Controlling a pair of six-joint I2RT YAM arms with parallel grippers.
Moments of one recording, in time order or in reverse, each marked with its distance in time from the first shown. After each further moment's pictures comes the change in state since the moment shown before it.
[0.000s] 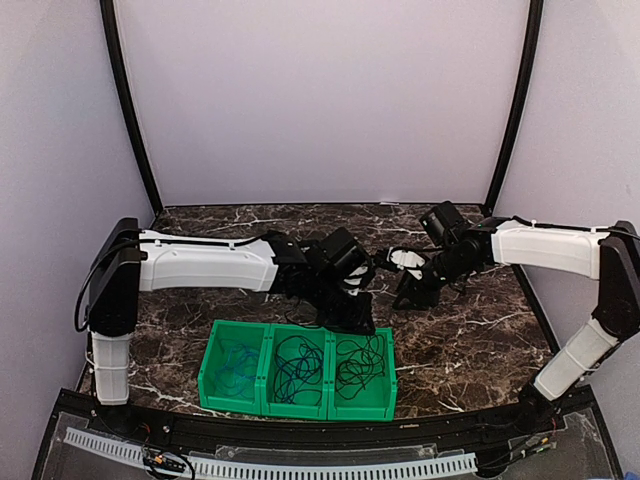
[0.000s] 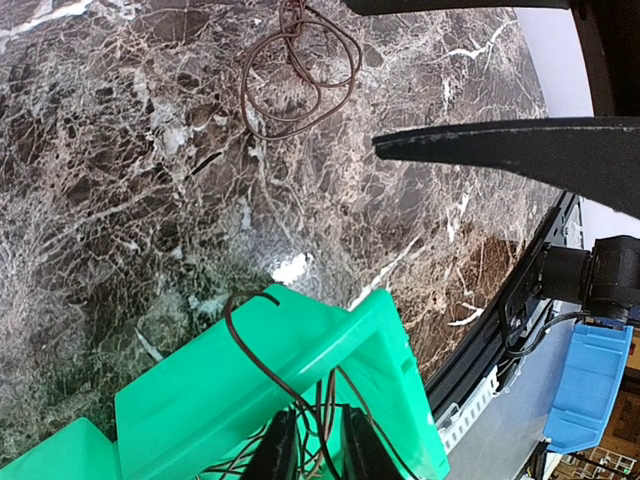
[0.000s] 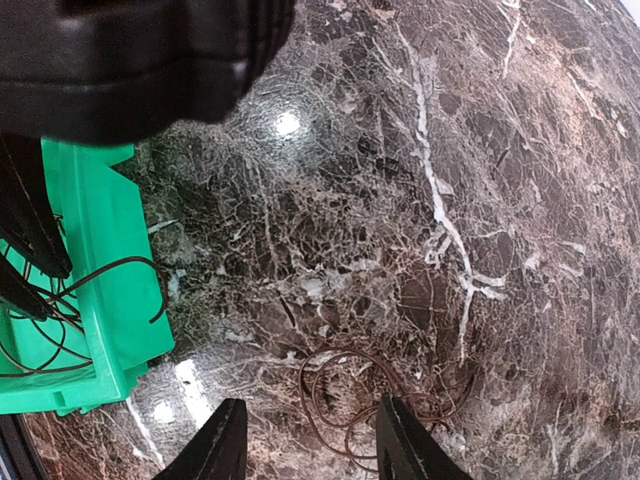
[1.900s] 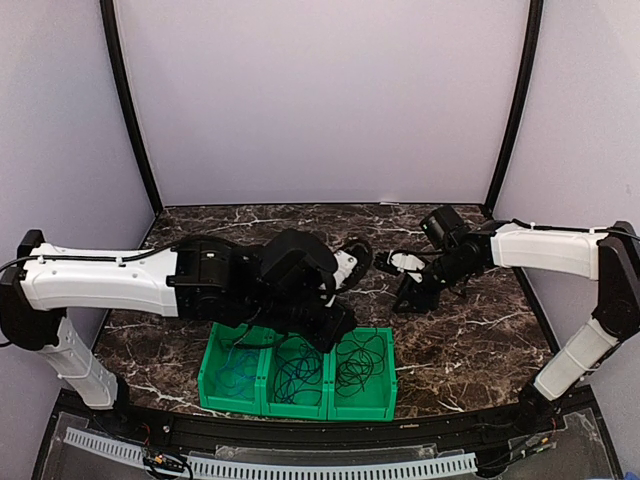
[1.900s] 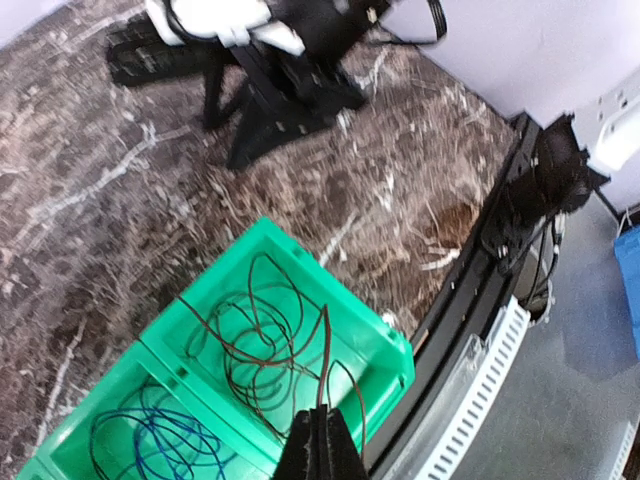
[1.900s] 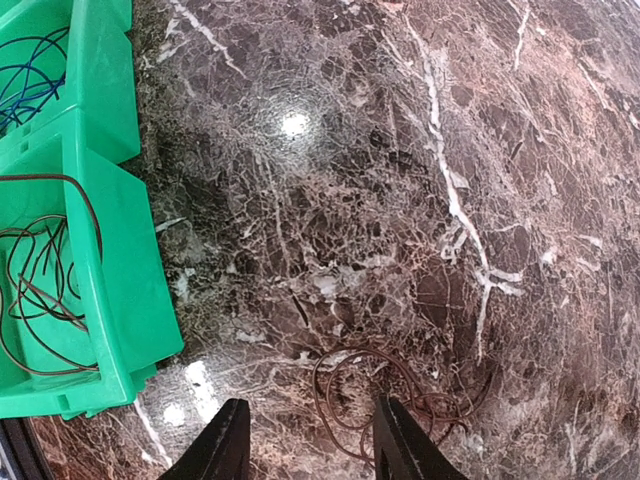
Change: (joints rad) left arm -0.243 -0.406 -0.206 -0.019 -0.395 0.272; right arm 0.000 0.000 -0.025 0.017 -0.017 0.022
